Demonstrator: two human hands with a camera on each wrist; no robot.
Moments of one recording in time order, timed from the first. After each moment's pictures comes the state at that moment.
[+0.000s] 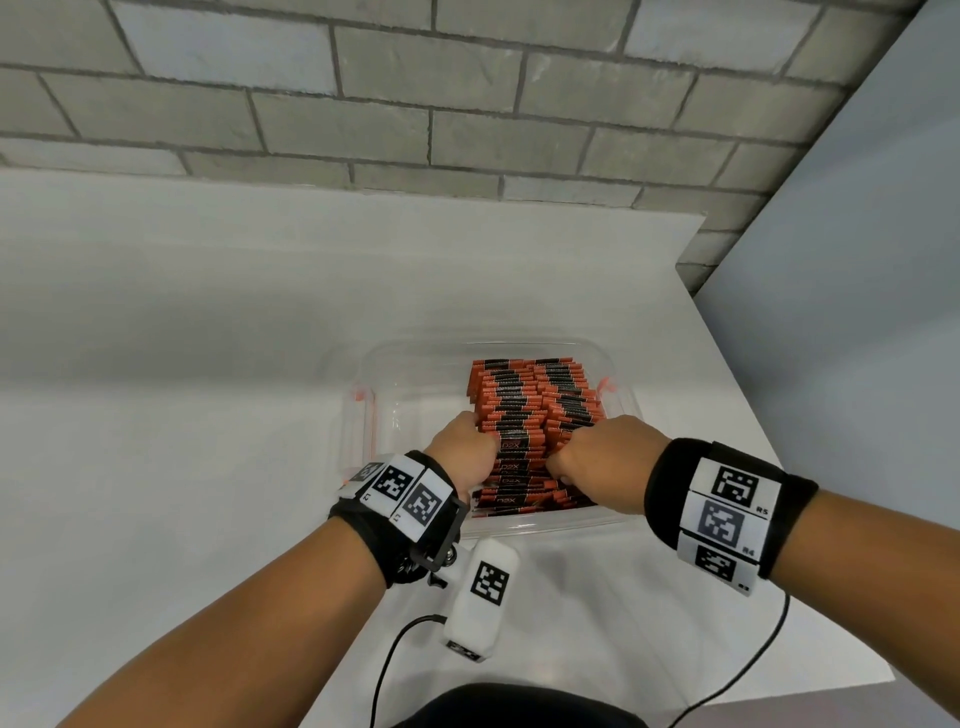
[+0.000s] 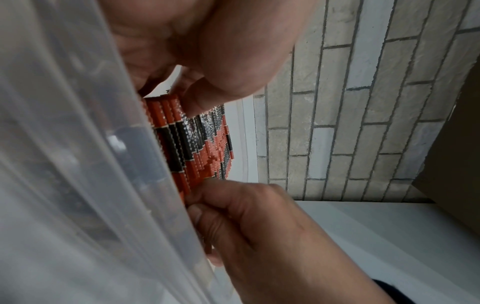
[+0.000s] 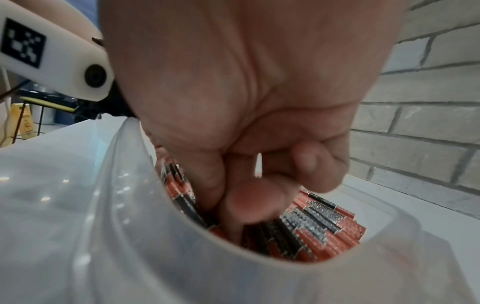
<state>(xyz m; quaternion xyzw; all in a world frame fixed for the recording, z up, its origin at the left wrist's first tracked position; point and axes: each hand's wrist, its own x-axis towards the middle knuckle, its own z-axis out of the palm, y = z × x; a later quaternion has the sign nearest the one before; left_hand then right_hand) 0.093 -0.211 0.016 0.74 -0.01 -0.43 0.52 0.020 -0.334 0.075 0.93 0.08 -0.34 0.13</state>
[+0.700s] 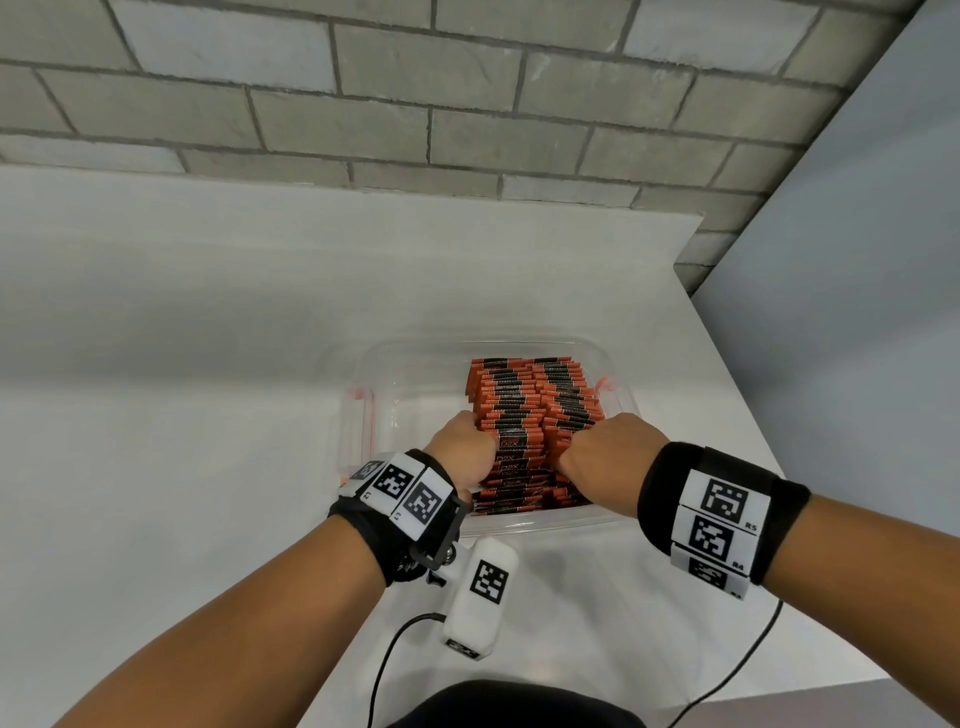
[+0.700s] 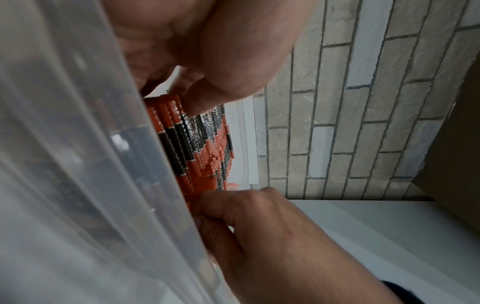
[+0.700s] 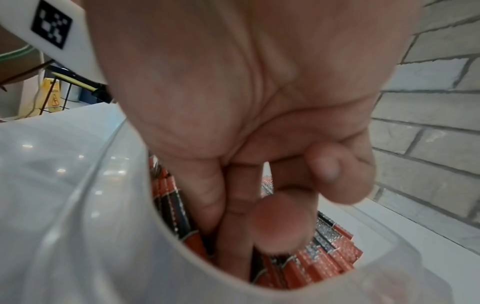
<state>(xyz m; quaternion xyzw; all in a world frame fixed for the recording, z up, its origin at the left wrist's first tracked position) 0.096 -0.212 0.012 0.75 -0.02 -0.43 0.50 0.017 -0.328 0.080 0.92 0.06 -0.36 0.17</state>
